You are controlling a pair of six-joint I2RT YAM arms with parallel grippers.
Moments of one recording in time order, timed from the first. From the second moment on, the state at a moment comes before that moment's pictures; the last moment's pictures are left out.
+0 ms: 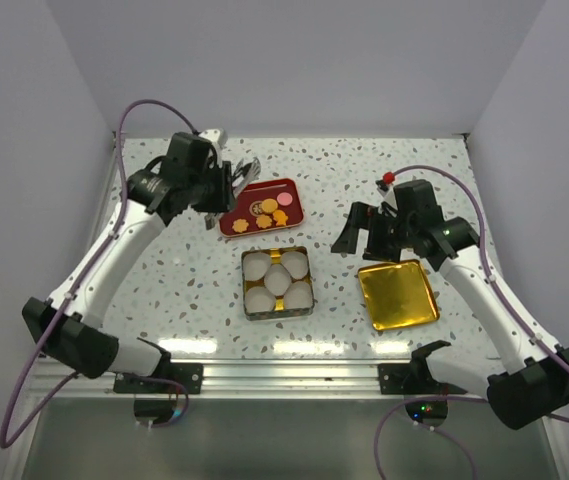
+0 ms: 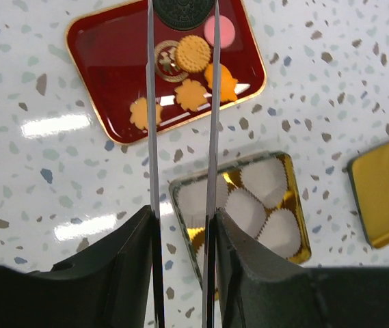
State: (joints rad) left arm -0.41 1.46 1.55 -0.90 -0.02 -0.35; right arm 0.37 1.12 1.10 -0.83 -0.33 0.56
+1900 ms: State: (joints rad) left arm -0.88 1.27 1.13 -0.79 -0.10 -0.51; right arm 0.39 1.11 1.11 -0.85 -0.27 0.52
